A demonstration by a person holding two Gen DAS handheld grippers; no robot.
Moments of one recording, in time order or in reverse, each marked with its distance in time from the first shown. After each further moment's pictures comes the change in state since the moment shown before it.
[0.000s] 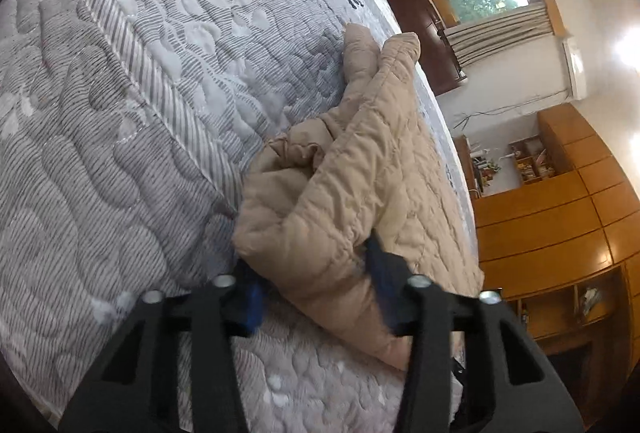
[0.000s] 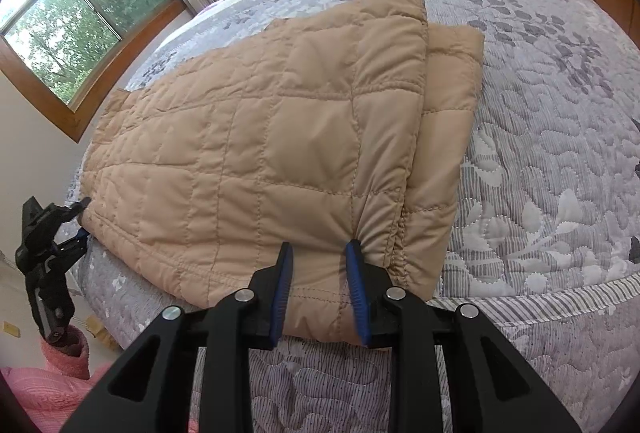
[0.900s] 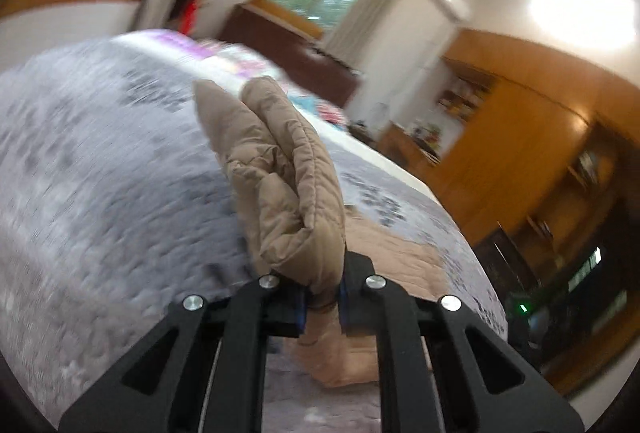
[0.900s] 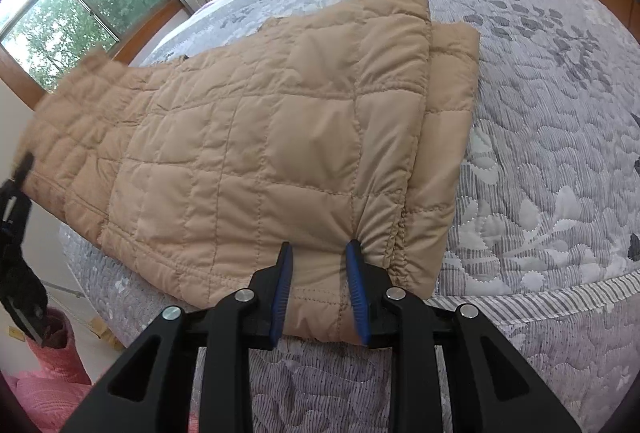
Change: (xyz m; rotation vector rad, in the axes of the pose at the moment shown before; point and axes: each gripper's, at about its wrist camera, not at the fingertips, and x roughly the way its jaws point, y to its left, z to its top) left arm -0.037 -0.172 -0.045 0.605 -0.188 -0.144; right arm -0.001 -0.002 0.007 0.020 0.022 0.004
